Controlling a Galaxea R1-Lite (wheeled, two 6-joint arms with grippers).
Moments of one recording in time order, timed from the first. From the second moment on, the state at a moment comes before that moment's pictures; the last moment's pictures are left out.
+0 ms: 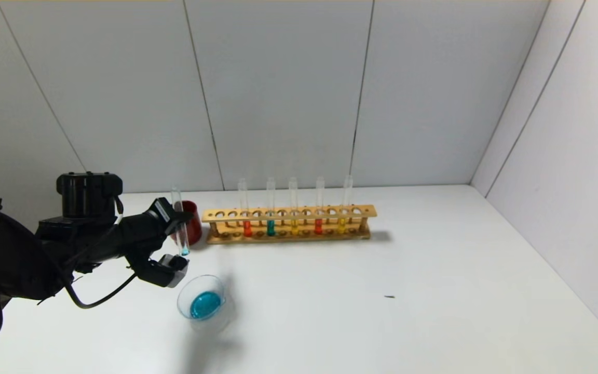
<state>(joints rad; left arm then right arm) -0.08 1.85 -0.70 -0.73 -0.35 2.29 0.00 0.00 0.00 -0.01 0.01 0.00</state>
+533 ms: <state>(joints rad) -0.08 1.83 -0.70 -0.72 -0.38 2.30 0.00 0.00 0.00 -0.01 0.01 0.00</state>
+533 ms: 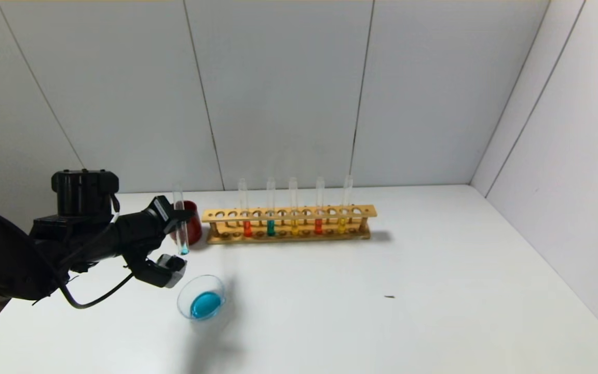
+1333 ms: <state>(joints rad) -0.09 1.79 -0.69 -0.90 -0.27 1.42 0.00 0.00 0.00 -0.01 0.01 0.00</state>
